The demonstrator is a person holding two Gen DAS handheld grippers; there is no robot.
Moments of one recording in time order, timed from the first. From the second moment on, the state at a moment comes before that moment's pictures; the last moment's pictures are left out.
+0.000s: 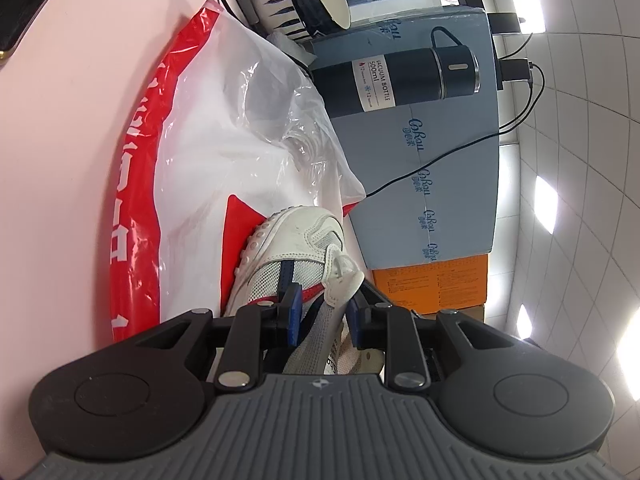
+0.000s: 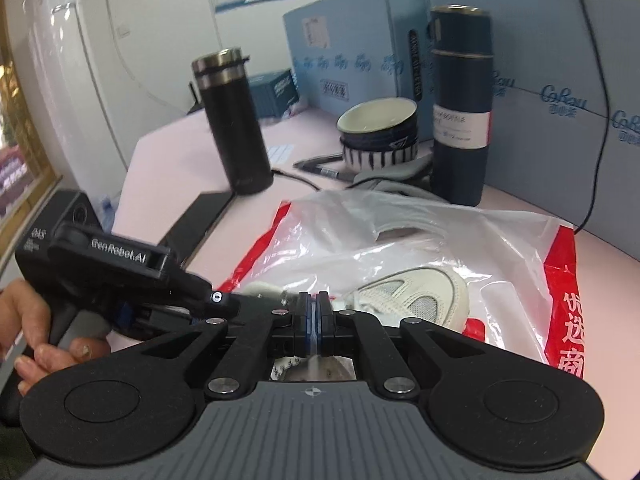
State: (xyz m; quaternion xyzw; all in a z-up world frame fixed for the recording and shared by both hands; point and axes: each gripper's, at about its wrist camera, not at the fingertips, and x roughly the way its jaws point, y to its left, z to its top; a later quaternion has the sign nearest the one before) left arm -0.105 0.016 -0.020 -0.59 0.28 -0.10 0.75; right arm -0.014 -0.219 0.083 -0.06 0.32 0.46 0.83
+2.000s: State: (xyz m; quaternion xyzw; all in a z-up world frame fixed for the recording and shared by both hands) left arm -0.085 -0.012 0.043 -0.42 0.25 -0.06 0.87; right arm -0.088 -0.229 0.081 -0.07 0.26 0.50 0.83
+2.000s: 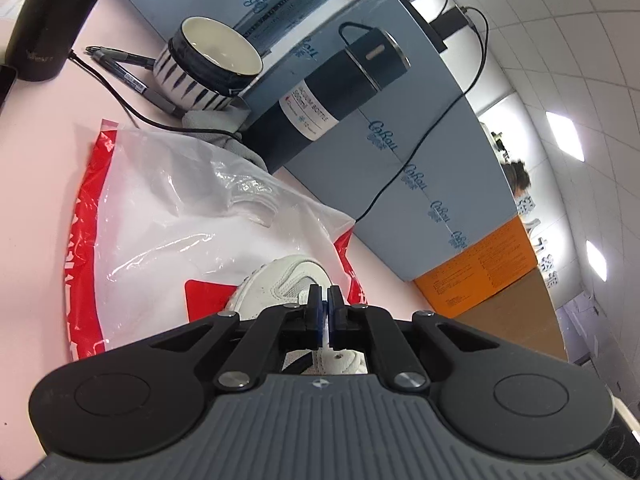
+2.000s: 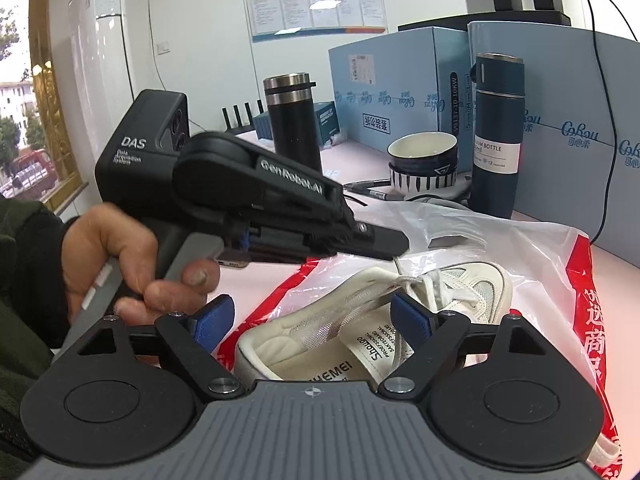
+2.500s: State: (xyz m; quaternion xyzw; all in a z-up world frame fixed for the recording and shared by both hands) left arm -0.123 0.074 0.083 -0.41 0.13 0.07 0.90; right arm -0.090 -0.227 0.075 -0.08 0.27 0.50 0.82
